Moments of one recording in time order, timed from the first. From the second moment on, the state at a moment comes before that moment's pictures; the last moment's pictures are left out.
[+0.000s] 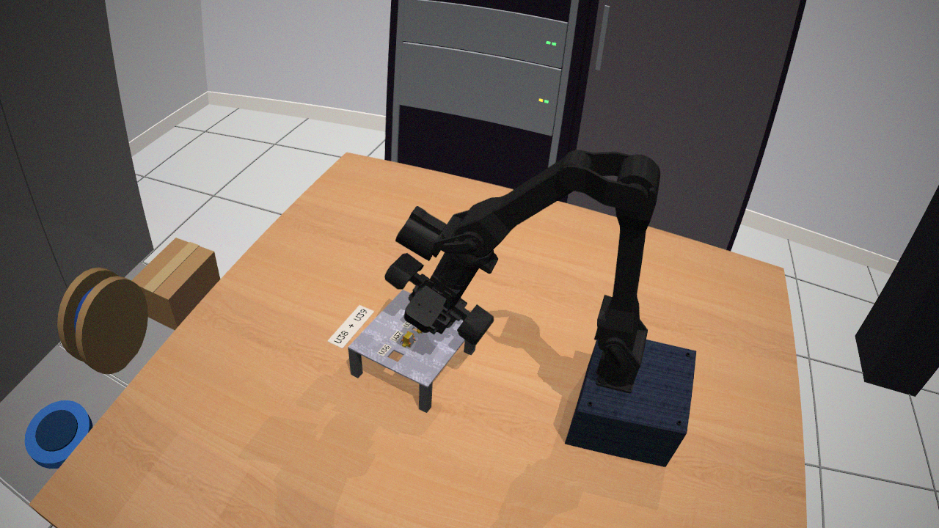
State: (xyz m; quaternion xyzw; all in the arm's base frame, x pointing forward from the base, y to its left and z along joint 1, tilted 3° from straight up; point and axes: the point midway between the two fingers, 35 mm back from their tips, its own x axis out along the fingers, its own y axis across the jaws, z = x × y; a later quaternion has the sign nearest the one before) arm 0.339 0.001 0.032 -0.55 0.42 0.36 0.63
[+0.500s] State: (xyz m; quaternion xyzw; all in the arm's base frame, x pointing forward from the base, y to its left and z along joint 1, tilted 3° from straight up) arm 0.339 0.001 0.032 -0.55 0.41 0.36 0.63
